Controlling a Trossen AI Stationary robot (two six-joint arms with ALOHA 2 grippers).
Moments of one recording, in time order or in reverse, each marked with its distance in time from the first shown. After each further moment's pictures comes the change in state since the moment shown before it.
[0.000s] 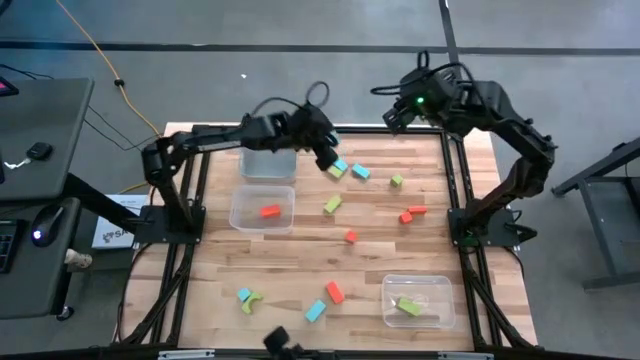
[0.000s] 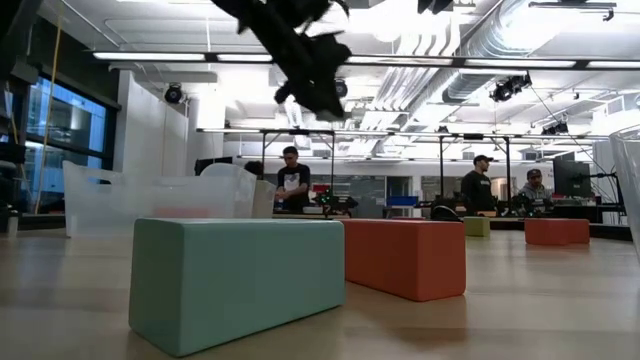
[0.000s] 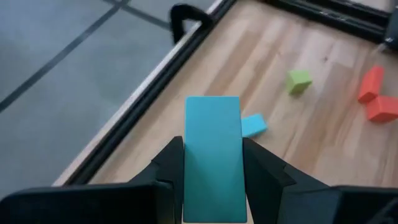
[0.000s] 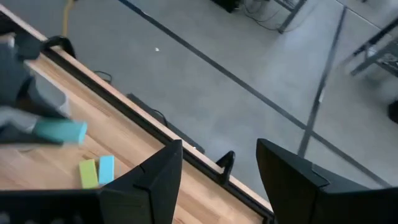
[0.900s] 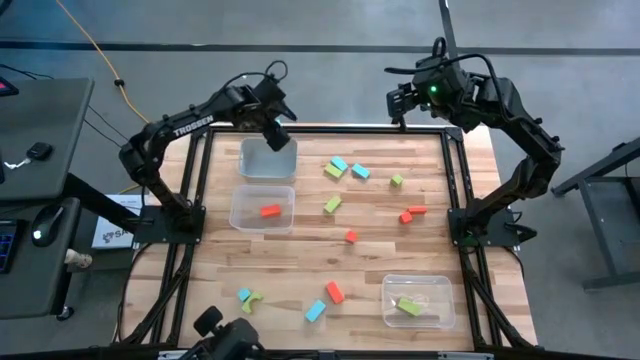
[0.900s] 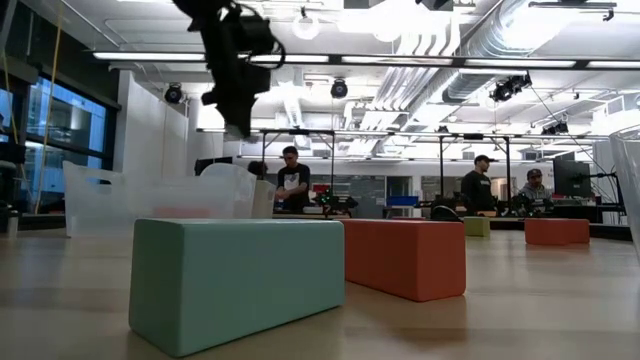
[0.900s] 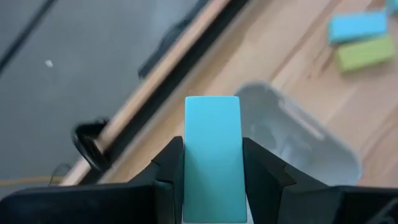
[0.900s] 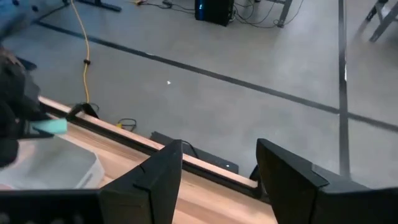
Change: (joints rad) left arm 0.312 -0.119 -0.067 -0.456 0.015 0.145; right arm -0.043 -0.030 0.000 0.103 -0.012 0.219
